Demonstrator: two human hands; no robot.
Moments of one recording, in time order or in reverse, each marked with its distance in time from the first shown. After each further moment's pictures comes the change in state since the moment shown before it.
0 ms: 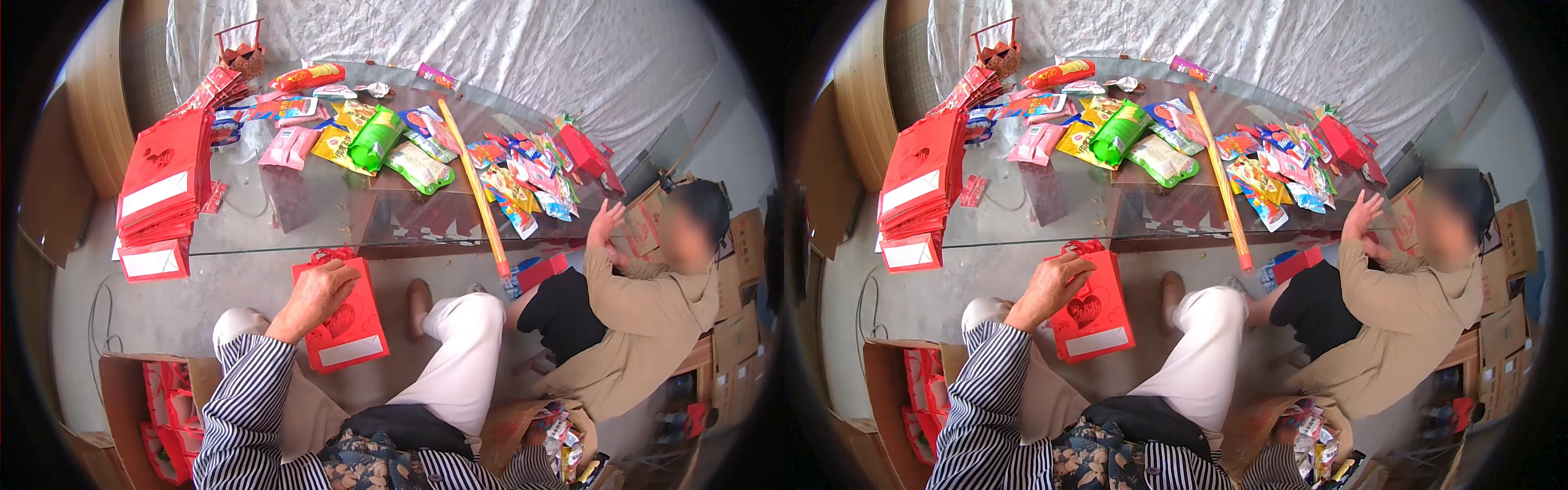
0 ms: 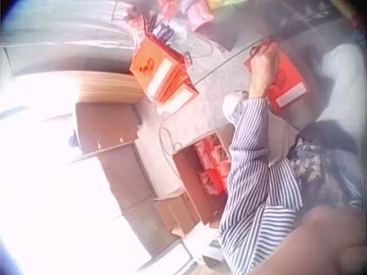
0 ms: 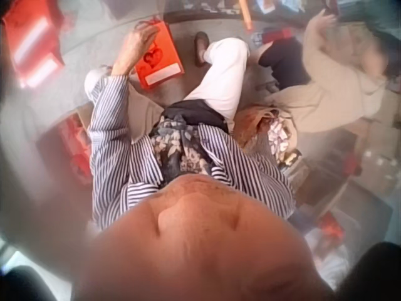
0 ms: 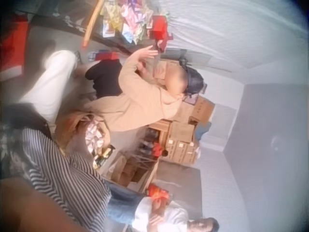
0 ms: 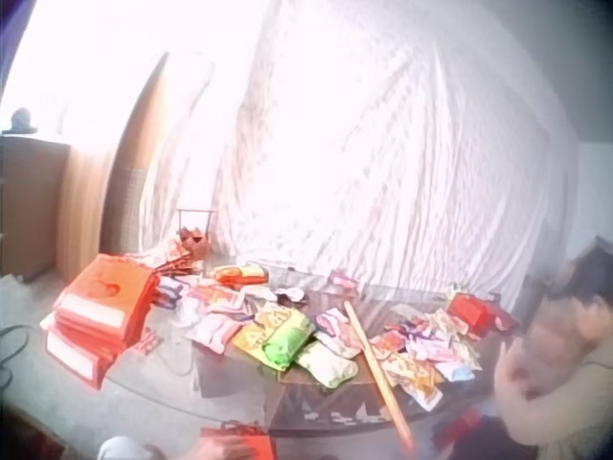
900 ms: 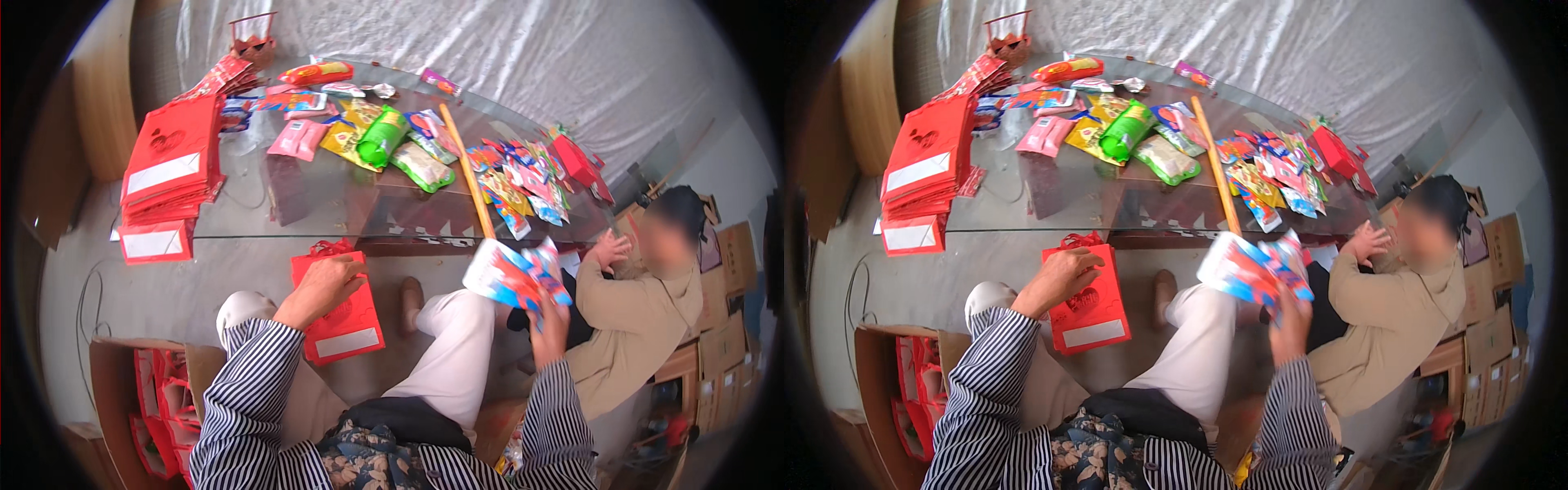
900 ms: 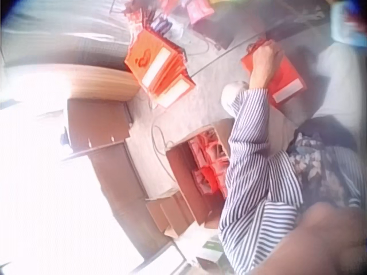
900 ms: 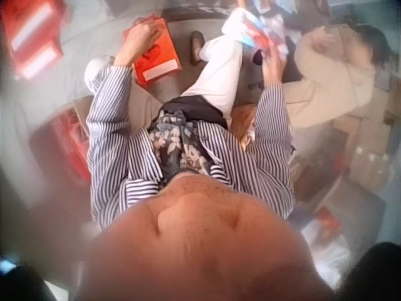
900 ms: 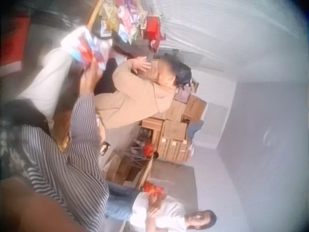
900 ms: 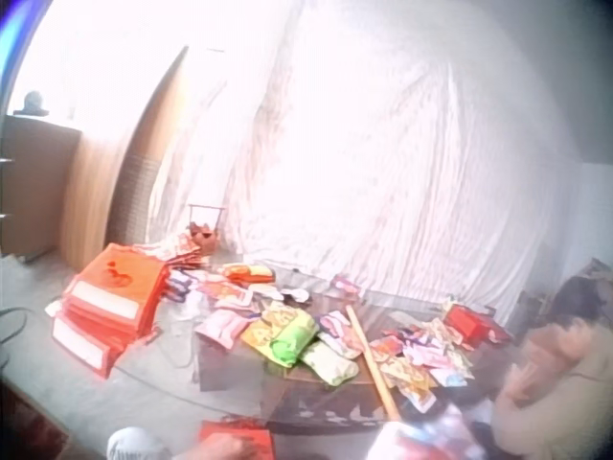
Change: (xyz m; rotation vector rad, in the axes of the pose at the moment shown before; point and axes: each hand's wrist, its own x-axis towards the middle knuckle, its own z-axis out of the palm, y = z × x) left_hand -0.008 -0.007 0.000 -0.036 -0.117 -0.013; right_hand -0.143 -0.450 0.129 0.705 -0.392 -0.392
